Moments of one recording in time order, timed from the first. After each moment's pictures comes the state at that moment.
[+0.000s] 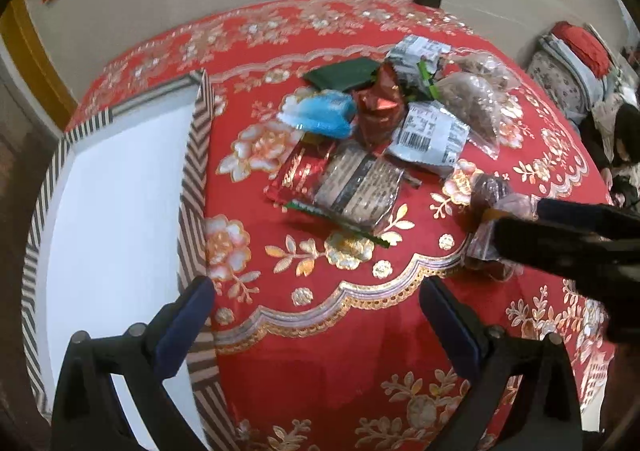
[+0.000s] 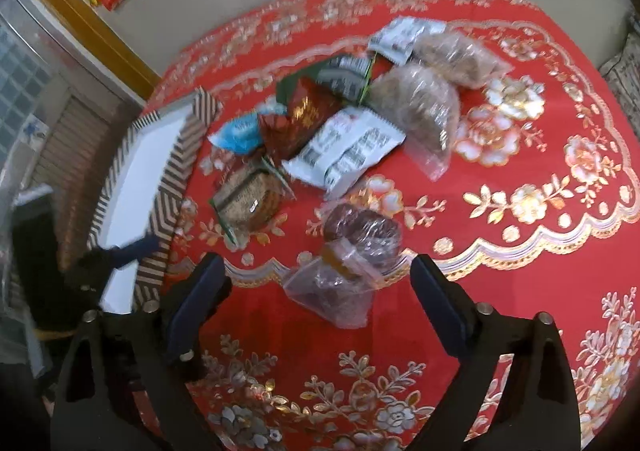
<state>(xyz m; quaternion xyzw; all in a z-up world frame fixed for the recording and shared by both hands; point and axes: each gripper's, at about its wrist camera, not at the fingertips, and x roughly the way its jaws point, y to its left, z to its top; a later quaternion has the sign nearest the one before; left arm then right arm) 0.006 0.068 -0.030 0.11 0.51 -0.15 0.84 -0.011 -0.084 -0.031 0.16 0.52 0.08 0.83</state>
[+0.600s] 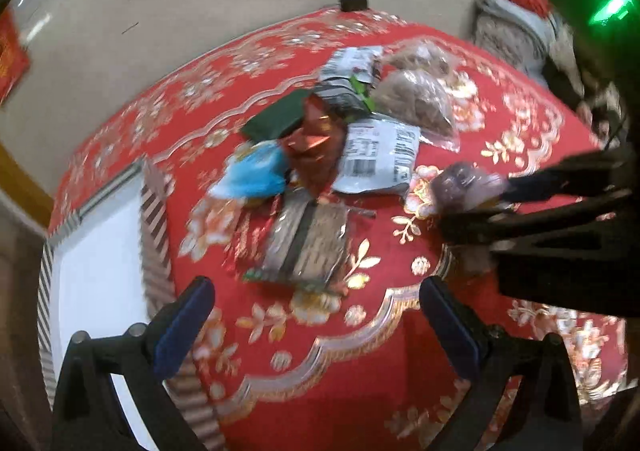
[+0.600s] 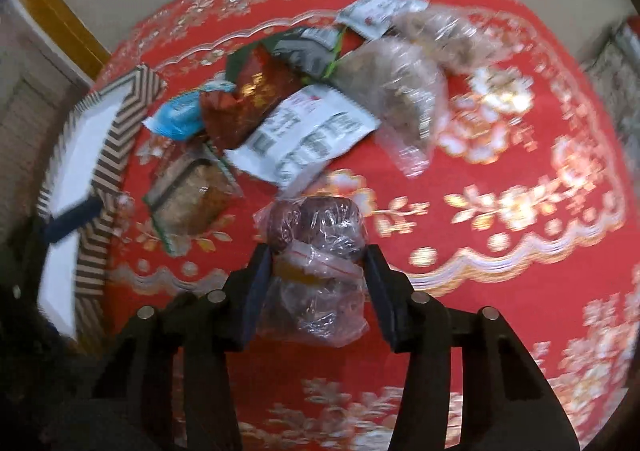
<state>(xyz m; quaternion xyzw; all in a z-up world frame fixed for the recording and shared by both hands) 0.012 0.024 -0.034 0.22 0.44 -0.23 0.84 0.009 -0.079 -0.049 0.10 0.55 0.00 0.83</state>
